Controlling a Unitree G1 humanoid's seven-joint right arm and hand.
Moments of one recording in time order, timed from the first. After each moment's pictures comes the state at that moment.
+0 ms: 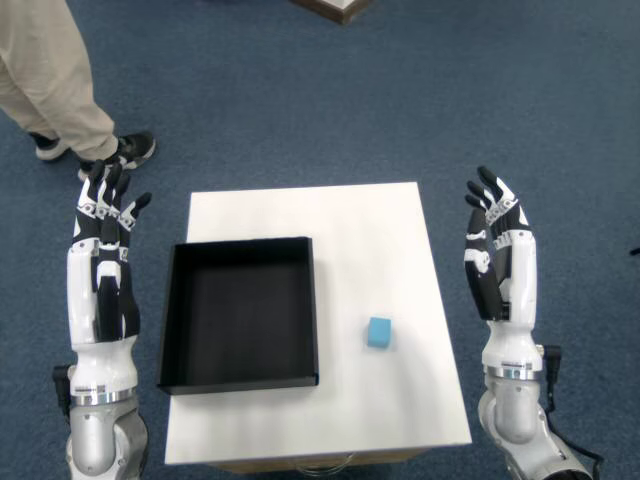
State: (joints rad) arm -0.22 -0.34 0.37 0.74 0.01 -1.06 -0.61
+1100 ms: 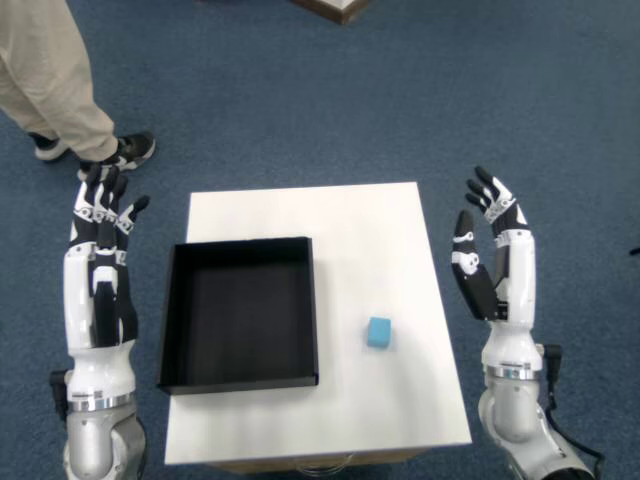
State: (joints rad) arm -0.23 -0.34 0.34 0.75 -0.09 -1.06 -0.66
